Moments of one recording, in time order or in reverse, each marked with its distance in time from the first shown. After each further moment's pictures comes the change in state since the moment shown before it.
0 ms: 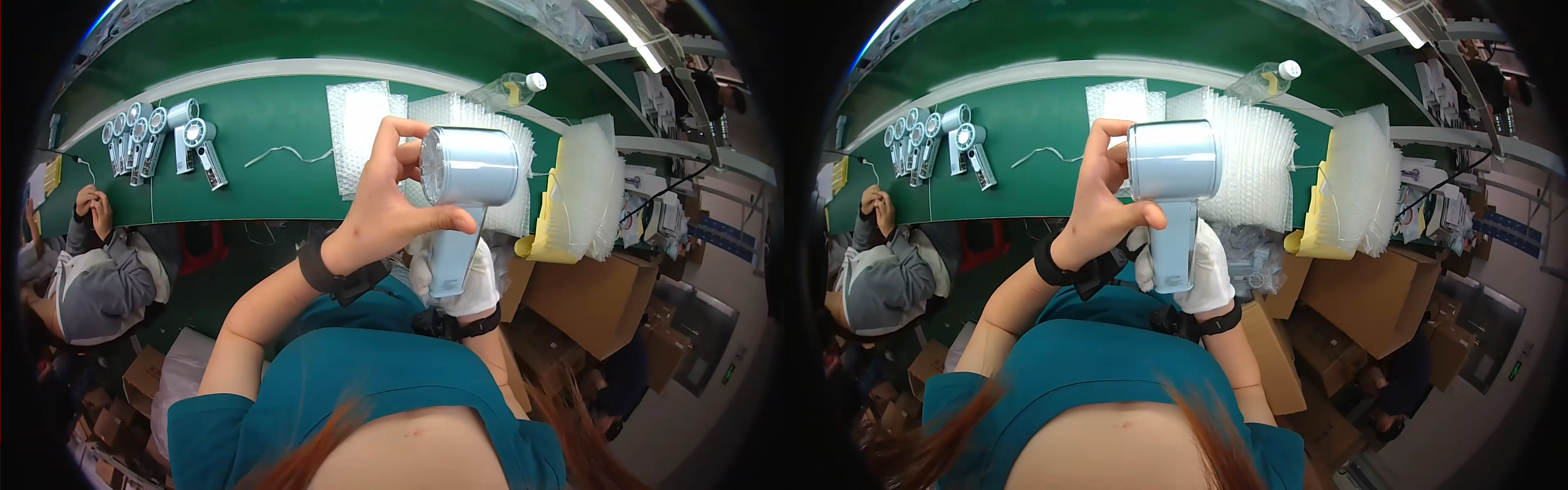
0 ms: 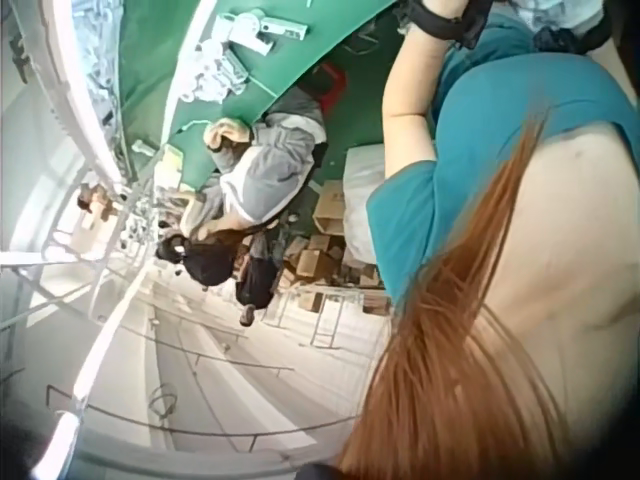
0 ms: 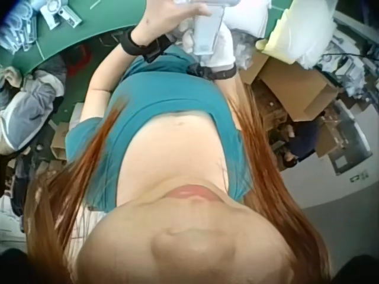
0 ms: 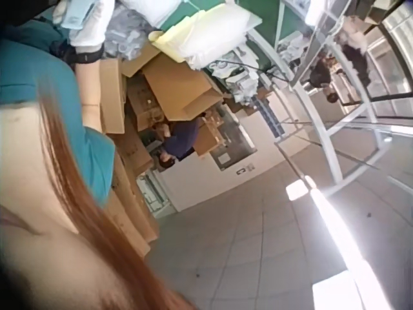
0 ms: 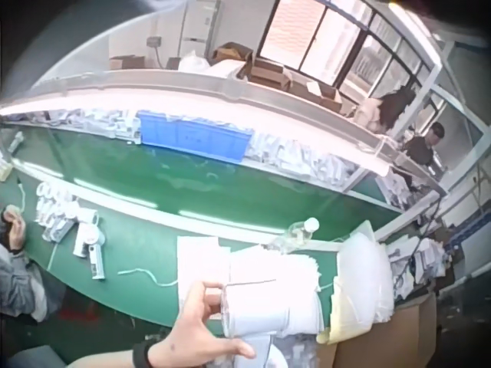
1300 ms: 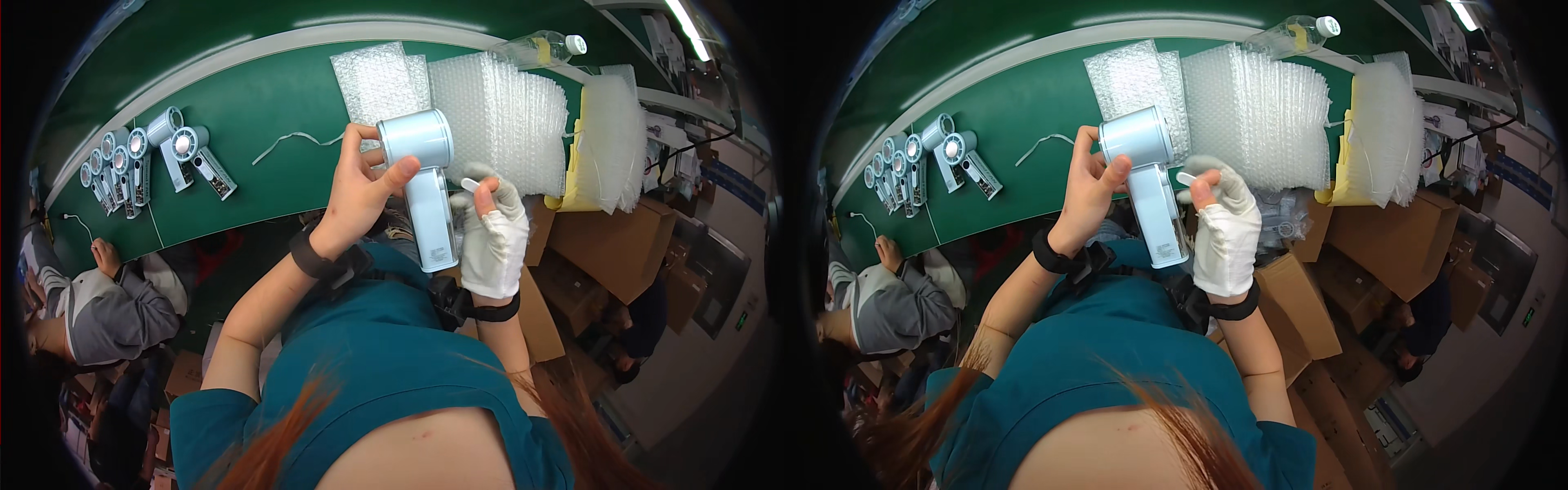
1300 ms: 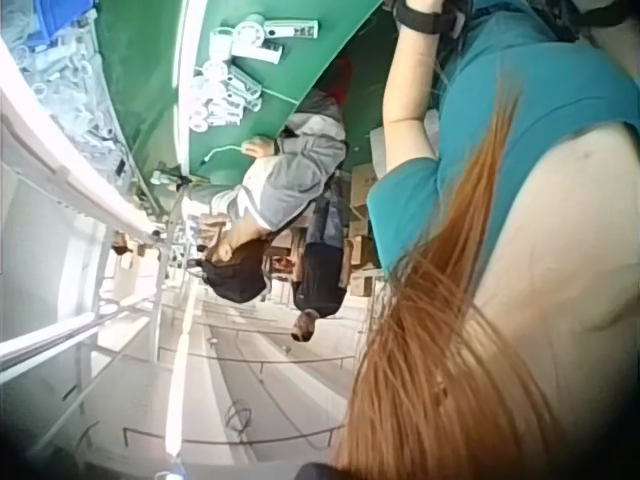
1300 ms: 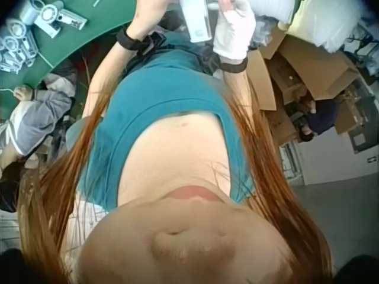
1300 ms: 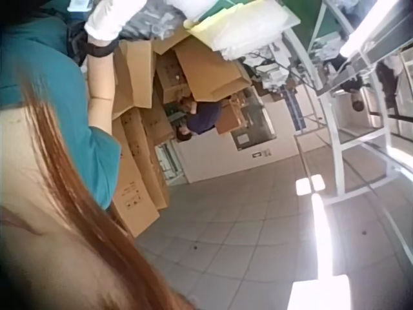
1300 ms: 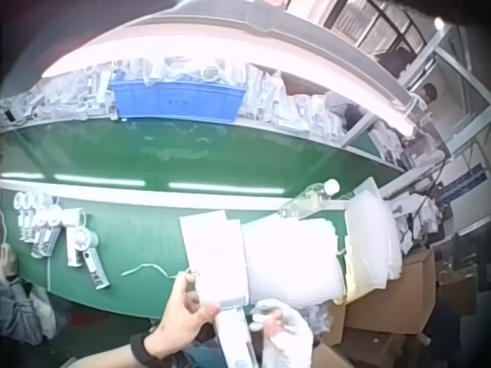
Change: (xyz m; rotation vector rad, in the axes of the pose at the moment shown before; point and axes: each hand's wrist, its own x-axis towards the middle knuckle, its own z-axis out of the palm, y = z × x) left_hand -0.016 -0.049 -0.085 -0.228 0.078 -0.466; right_hand 0.050 0.039 0.034 -0.282 0.530 -0.589
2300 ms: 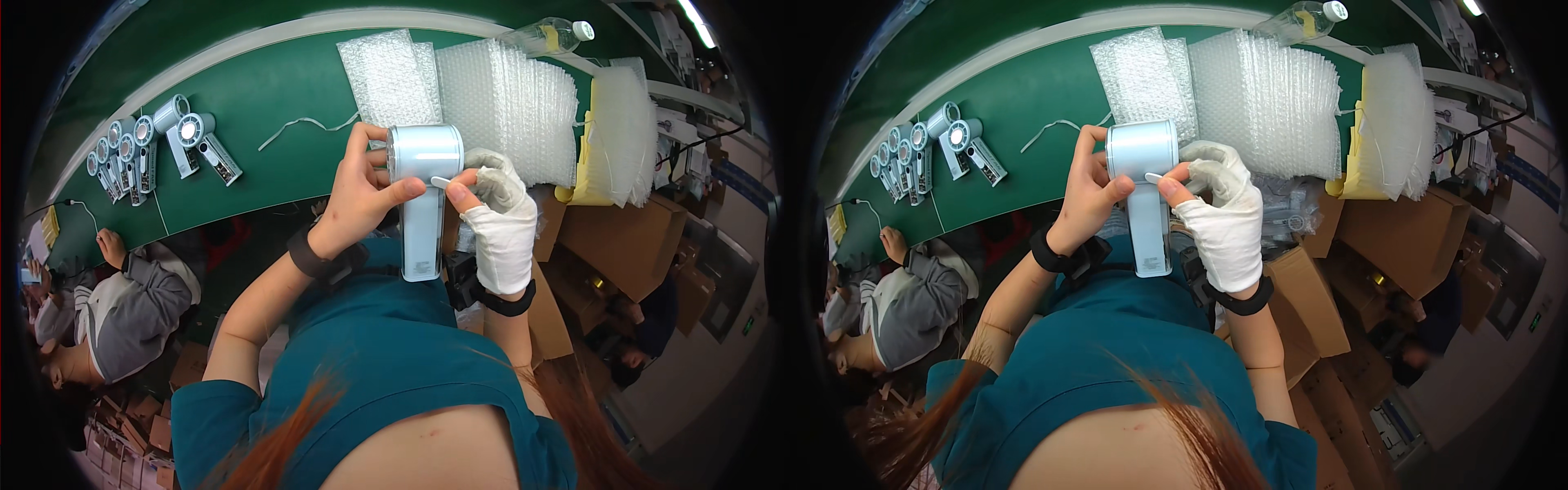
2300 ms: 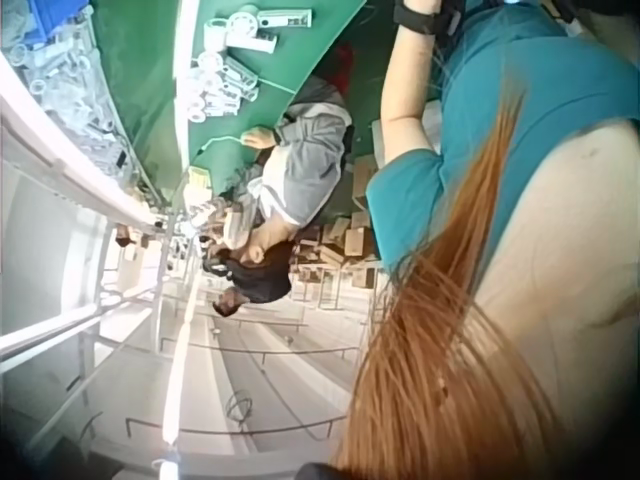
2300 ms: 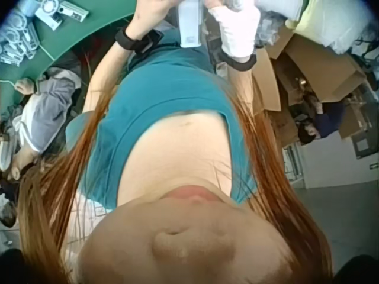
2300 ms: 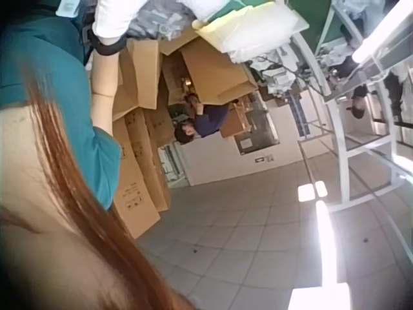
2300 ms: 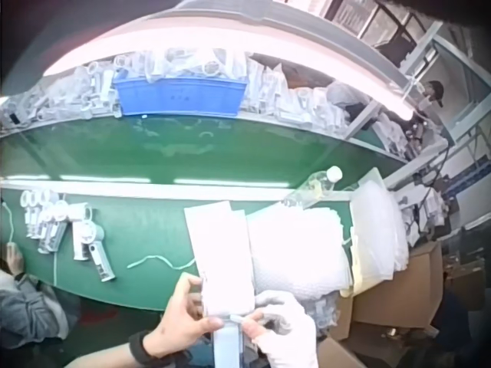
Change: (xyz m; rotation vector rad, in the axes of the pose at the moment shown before) left_hand -0.022 0.000 -0.008 0.086 -0.114 0.004; right_hand -0.006 -0.017 0.004 -0.529 -0.190 -0.049
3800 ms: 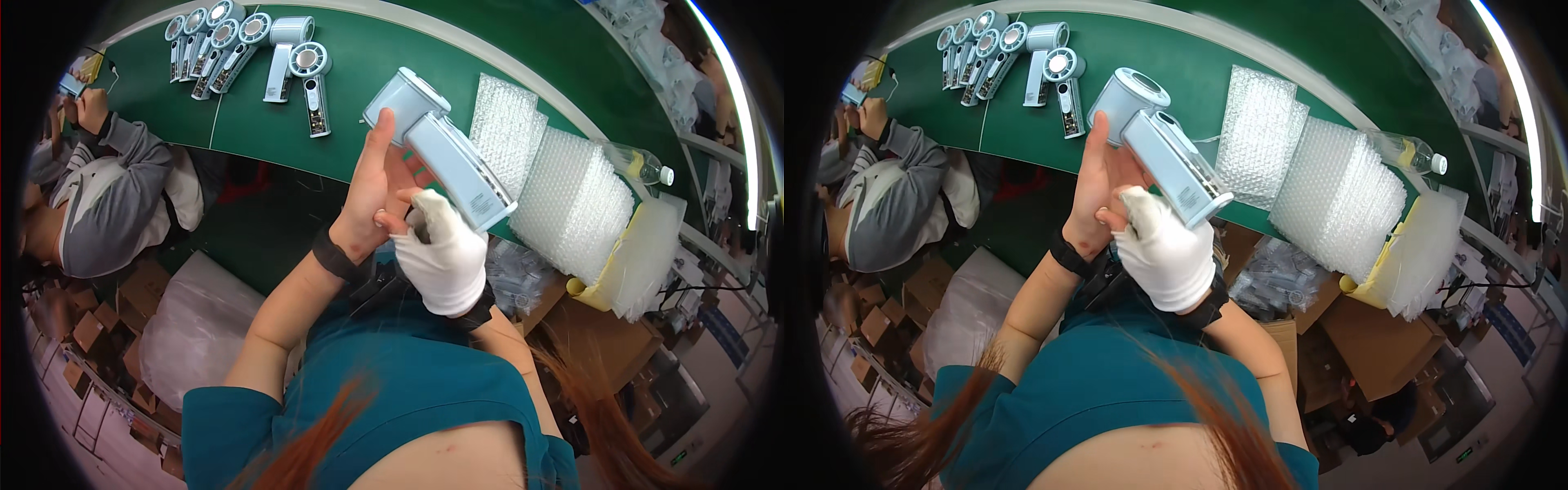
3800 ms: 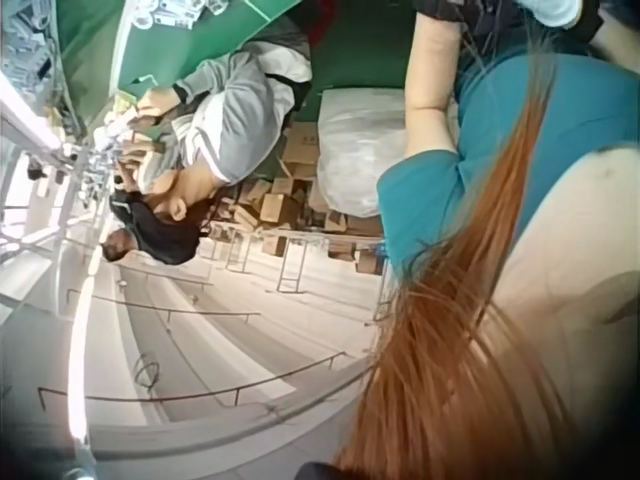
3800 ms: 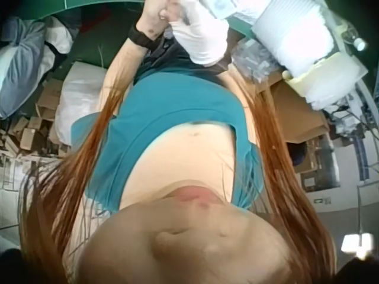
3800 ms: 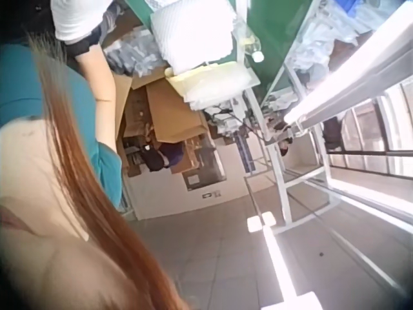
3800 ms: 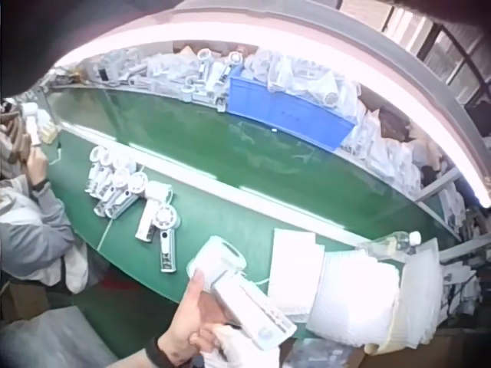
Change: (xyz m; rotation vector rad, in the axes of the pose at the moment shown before) left_hand -0.035 0.020 -0.061 -0.841 0.391 0.110; right_hand -0.008 0.031 0.128 -0.532 -0.378 -0.659
